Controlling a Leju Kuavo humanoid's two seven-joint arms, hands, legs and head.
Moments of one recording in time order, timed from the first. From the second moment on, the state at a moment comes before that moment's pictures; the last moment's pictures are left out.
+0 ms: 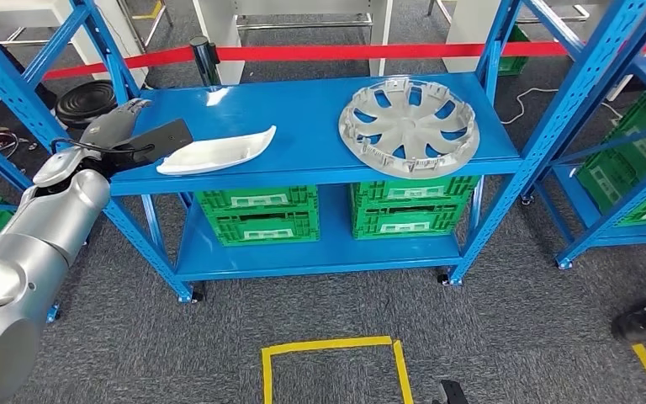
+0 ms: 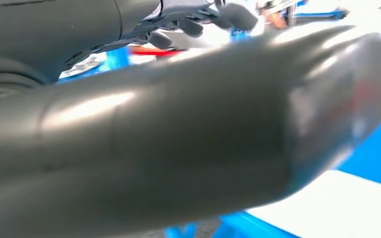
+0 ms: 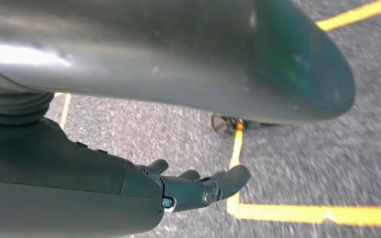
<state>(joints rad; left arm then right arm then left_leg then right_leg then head) -1.17 -0.02 -0.24 -0.31 -1.05 -0.06 -0.12 -0.05 0.04 -0.01 -0.17 -0.22 0.05 0.00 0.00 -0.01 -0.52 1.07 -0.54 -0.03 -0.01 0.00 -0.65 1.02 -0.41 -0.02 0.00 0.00</state>
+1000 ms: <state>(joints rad) -1.05 -0.16 -0.42 -0.38 -0.79 -0.19 -0.23 -0.03 0.04 -0.03 -0.17 -0.23 0.03 0.00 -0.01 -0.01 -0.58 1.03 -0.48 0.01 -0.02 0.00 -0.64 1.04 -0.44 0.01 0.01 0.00</state>
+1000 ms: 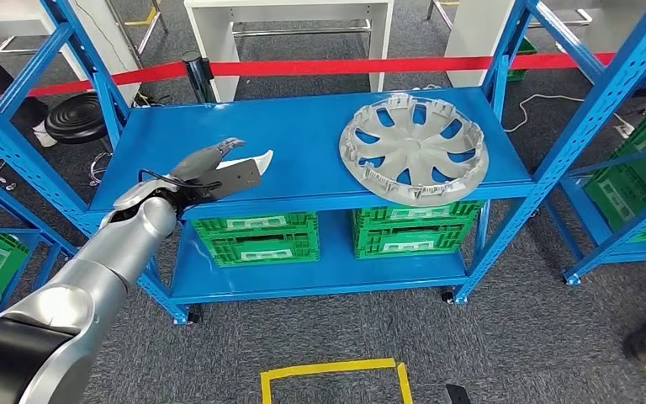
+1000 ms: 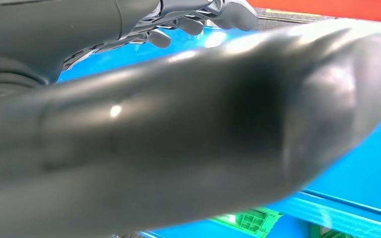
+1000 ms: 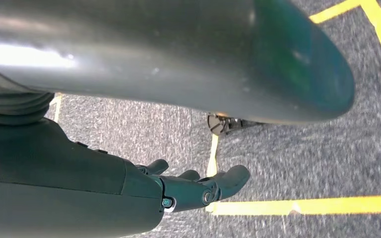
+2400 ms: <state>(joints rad) -1.05 -0.16 -0.45 -0.37 -0.70 -0.11 -0.17 -0.03 0.04 -0.04 -0.17 -0.24 0.03 -0.01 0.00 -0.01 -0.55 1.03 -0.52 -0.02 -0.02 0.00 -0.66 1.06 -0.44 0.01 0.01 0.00</state>
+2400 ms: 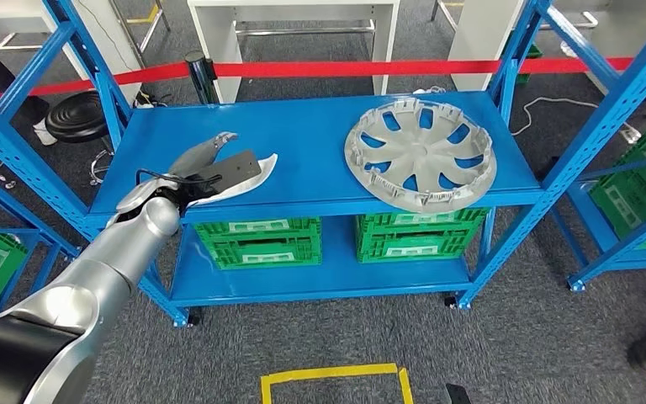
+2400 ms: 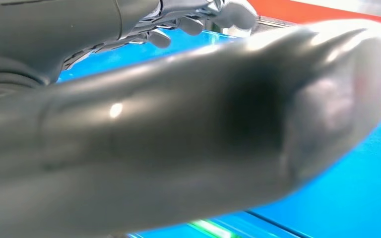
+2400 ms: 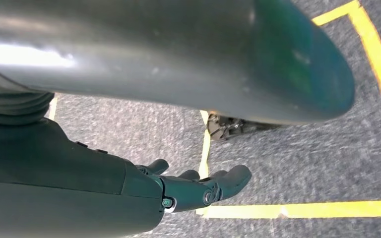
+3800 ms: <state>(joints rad) -1.05 -0.17 -0.51 -0.37 -0.69 -0.13 -0.18 -0.03 0.05 -0.06 -0.17 -0.25 0.03 -0.01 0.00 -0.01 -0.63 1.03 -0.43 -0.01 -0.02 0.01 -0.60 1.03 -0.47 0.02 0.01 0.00</state>
